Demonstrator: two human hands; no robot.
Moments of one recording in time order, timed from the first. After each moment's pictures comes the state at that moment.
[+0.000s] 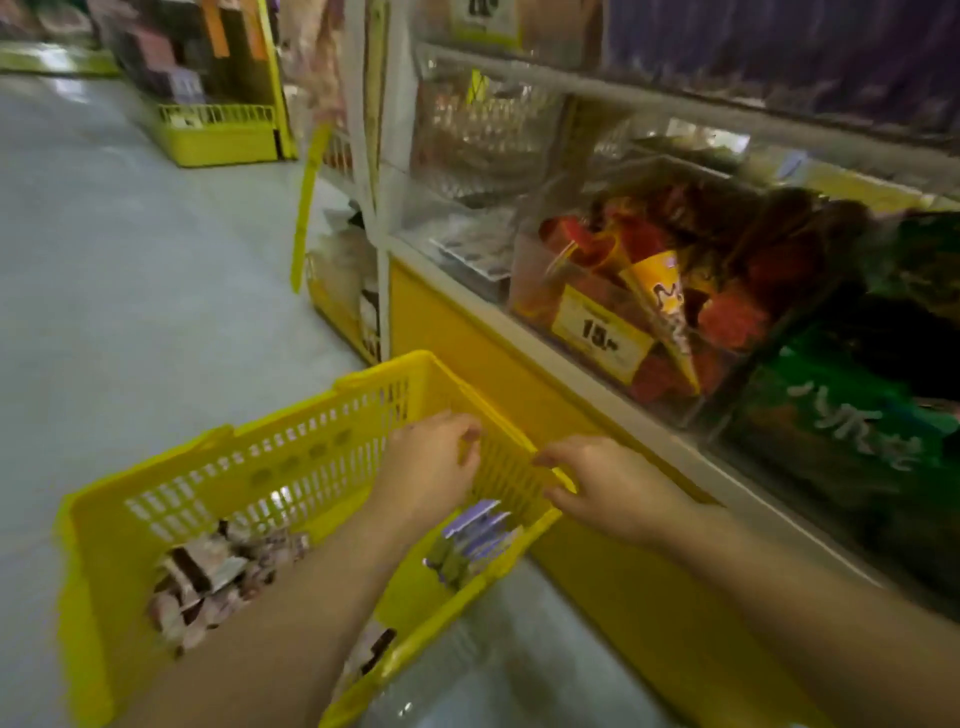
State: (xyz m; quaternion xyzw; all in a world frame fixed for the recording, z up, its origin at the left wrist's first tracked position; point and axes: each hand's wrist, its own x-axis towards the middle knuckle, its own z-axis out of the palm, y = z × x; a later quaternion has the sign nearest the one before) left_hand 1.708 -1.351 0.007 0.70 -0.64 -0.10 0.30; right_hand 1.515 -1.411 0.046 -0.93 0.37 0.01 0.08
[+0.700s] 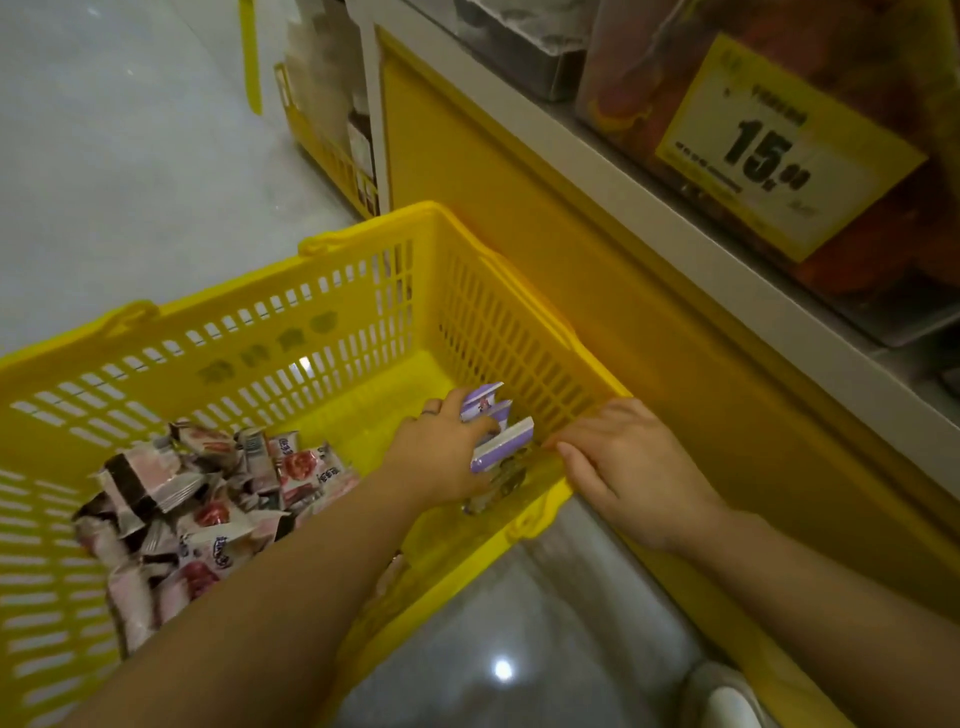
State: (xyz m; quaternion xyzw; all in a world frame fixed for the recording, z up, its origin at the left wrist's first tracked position) left_hand 1.718 -1.386 -0.164 0.70 -0.69 -0.18 -0.01; right_hand 1.516 -1.432 -0.071 -0.95 0.31 -0.01 0.07
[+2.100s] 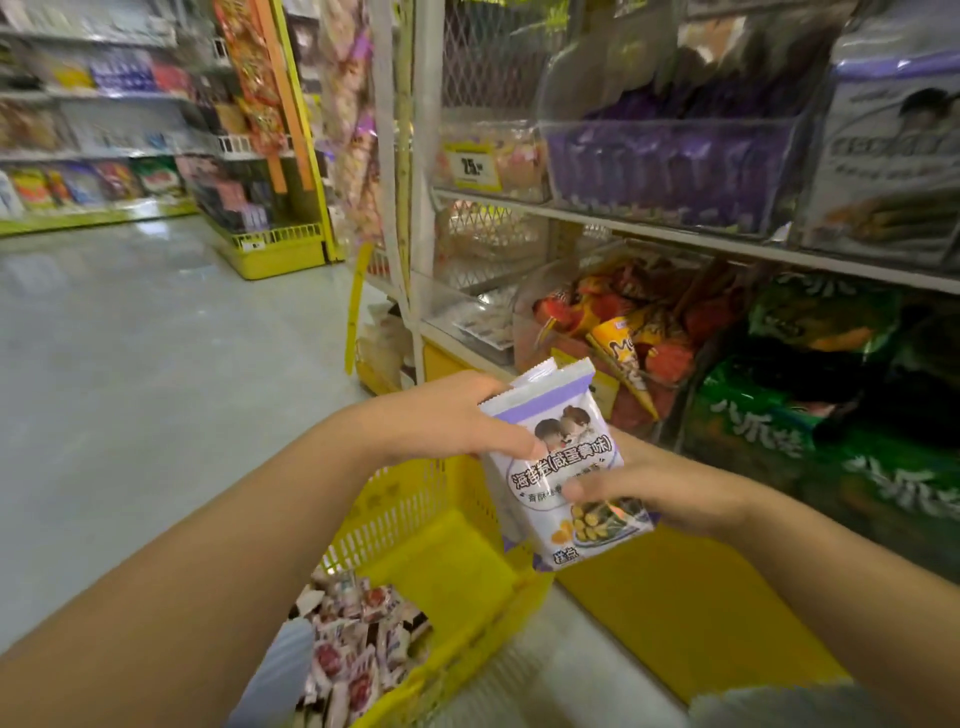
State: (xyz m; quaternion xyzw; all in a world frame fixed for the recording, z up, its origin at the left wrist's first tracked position) left_hand 1.701 -1.280 0.198 0.57 -0.69 -0.37 0.24; right_hand 1.492 -1.331 0.162 -0.72 0.19 -0.13 0.65
